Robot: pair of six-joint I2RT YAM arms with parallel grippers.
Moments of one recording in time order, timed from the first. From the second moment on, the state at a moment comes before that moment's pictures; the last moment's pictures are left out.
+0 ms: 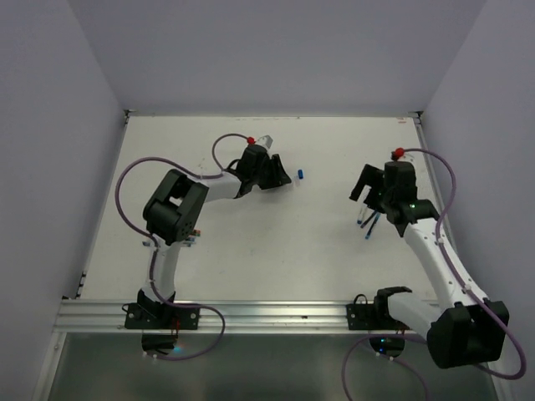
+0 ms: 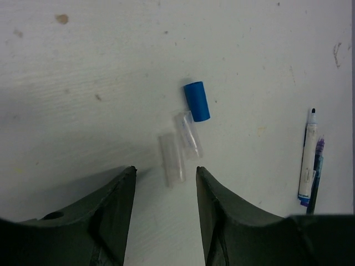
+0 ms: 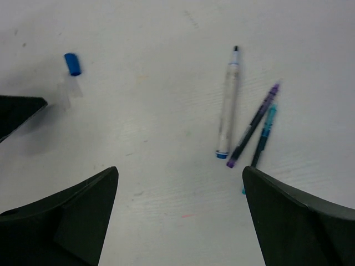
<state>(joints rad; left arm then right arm) -0.56 2.17 1.38 0.18 0.21 -0.69 0.05 1.04 0.83 -0.52 0.09 0.49</state>
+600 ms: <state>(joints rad) -0.48 1.43 1.10 -0.38 -0.38 -0.96 0.63 1.40 1.07 -0.52 0.39 0.35</state>
